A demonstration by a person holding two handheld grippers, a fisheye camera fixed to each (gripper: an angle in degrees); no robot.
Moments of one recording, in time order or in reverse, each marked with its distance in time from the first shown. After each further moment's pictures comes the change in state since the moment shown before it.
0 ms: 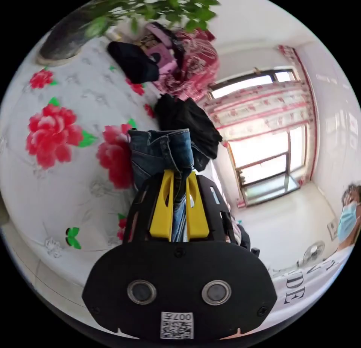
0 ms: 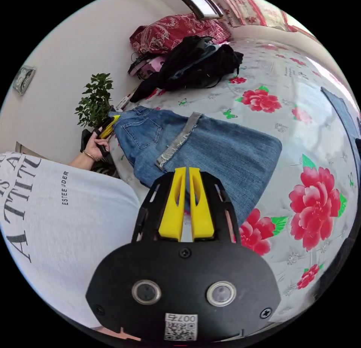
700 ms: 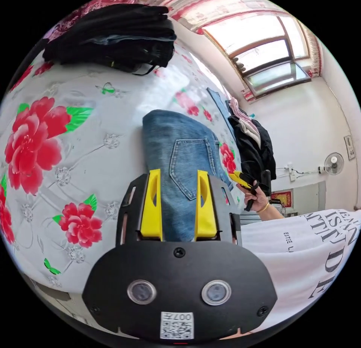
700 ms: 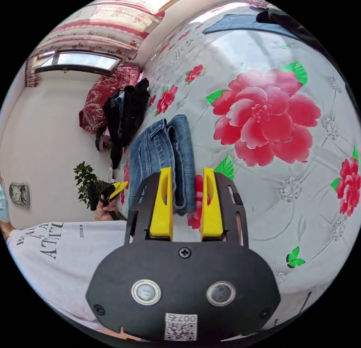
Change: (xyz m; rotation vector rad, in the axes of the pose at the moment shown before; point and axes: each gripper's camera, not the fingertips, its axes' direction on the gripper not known) left arm 0.087 0.129 0.180 -0.775 -0.078 0.472; right arm 0.158 0.121 -0.083 0.279 -0.128 0.669
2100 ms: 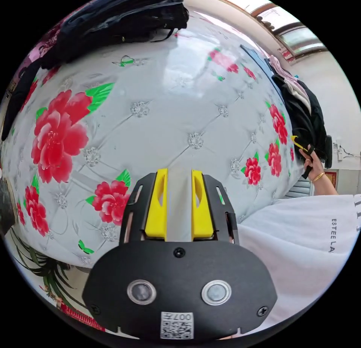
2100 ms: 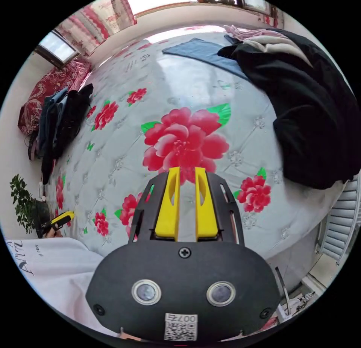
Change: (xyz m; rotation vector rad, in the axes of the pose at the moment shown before) left arm -0.006 0.004 0.159 -0.272 -0.415 0.047; right arm -0.022 -0.010 0.159 0.041 0.591 0.010
